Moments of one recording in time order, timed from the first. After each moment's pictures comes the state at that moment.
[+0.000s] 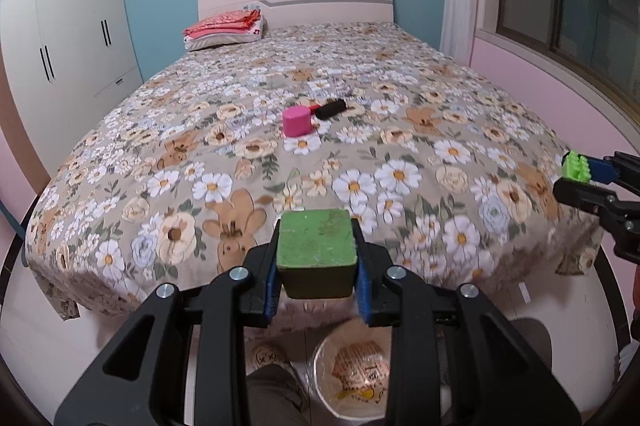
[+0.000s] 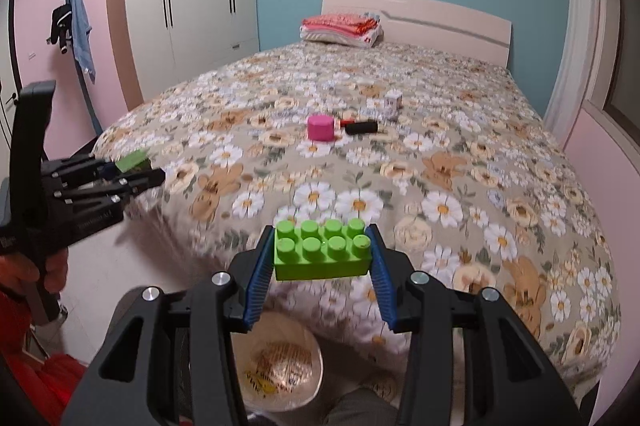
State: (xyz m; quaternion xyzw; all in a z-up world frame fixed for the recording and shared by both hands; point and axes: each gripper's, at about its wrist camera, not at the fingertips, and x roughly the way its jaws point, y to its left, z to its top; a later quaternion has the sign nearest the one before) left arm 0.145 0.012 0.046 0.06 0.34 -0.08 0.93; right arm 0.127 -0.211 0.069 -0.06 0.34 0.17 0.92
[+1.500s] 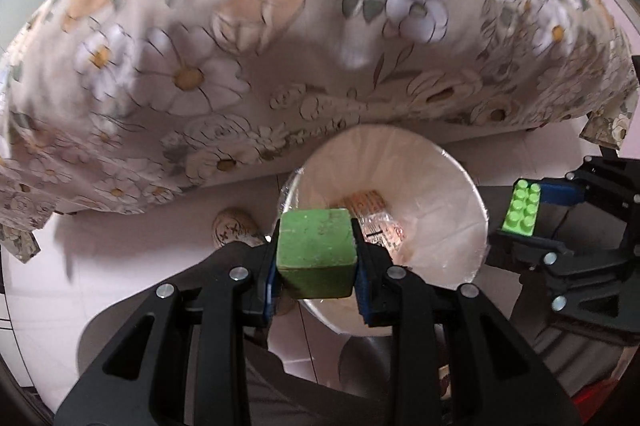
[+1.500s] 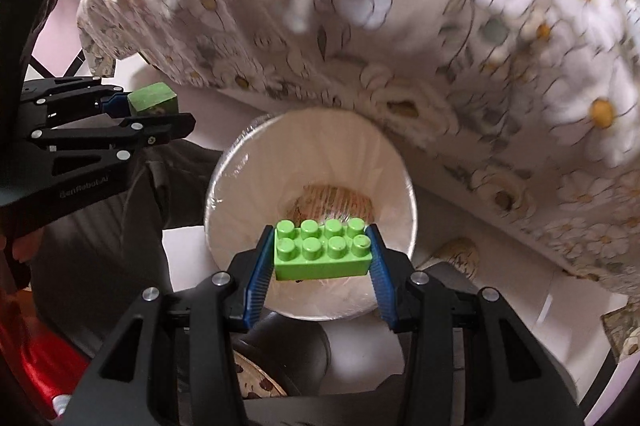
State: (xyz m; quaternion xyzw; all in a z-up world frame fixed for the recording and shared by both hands) left arm 0.149 0.005 -0.245 0.10 0.57 -0.12 0.81; right arm 0.114 -0.147 -0.237 -0.07 0.59 0.21 0.77
